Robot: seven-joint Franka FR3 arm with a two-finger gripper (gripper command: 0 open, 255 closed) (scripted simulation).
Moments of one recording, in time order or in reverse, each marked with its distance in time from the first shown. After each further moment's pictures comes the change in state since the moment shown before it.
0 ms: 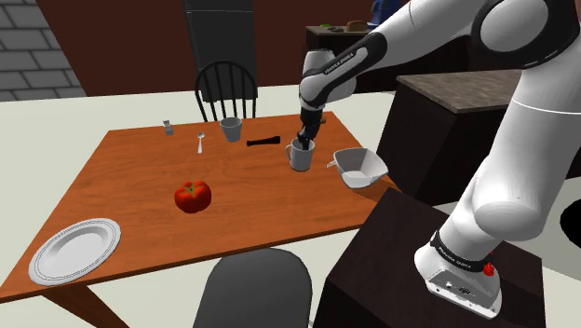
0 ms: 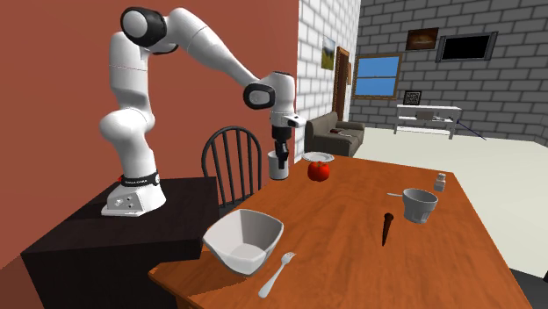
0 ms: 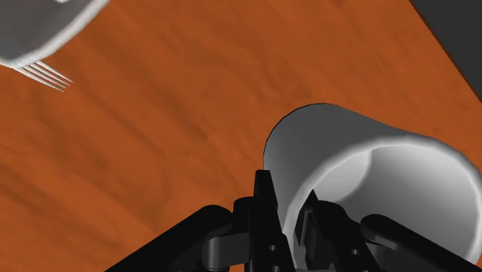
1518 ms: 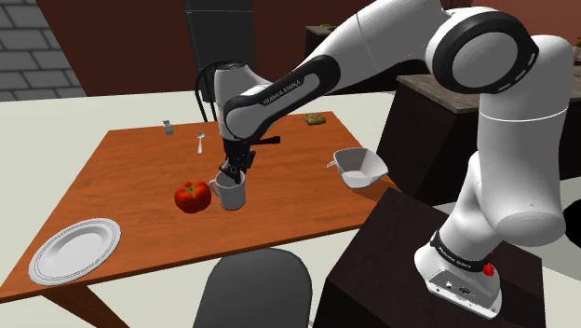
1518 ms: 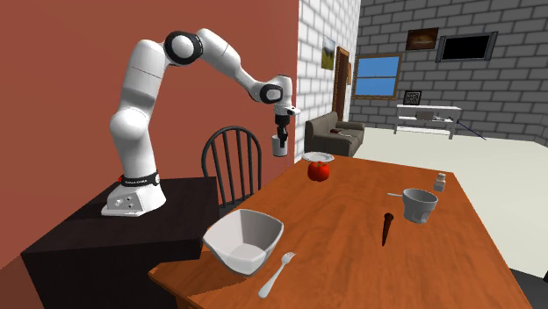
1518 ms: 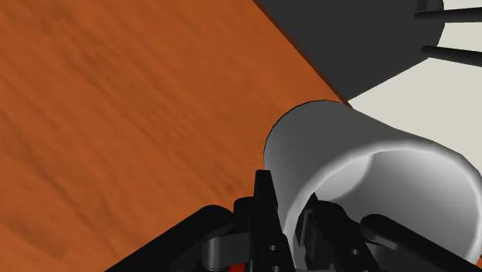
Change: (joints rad) arm 0.312 0.242 0.173 0.356 -0.054 -0.080 0.522
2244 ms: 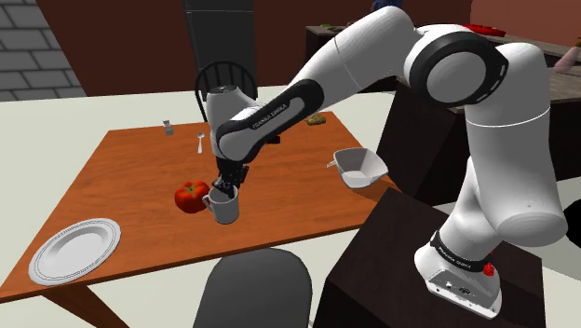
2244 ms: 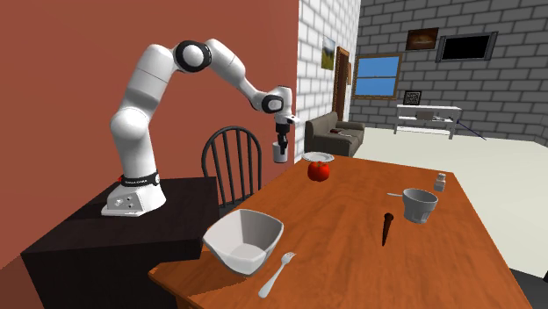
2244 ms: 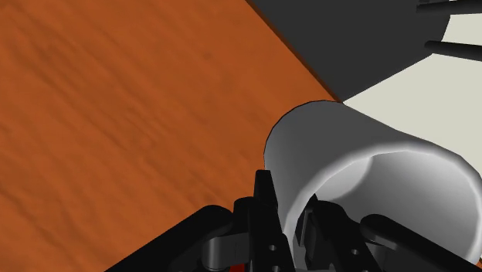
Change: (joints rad) arm 0.029 0.113 0.009 0.046 -0.007 0.069 0.038
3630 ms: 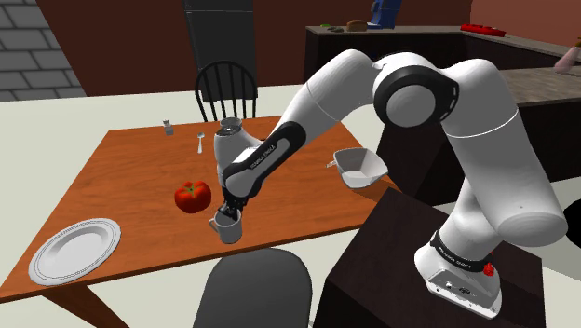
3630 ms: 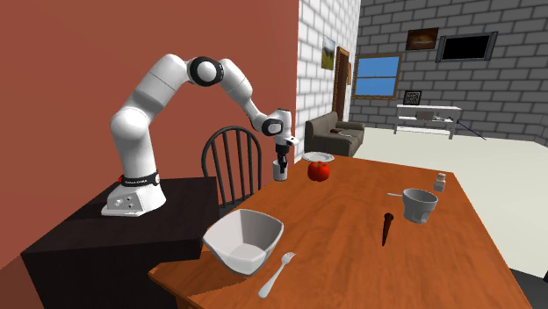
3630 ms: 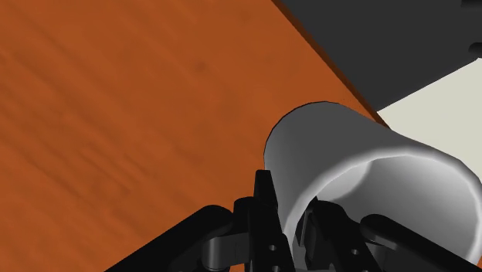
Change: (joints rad) arm 0.003 0.198 0.001 0.007 0.002 0.191 -0.010
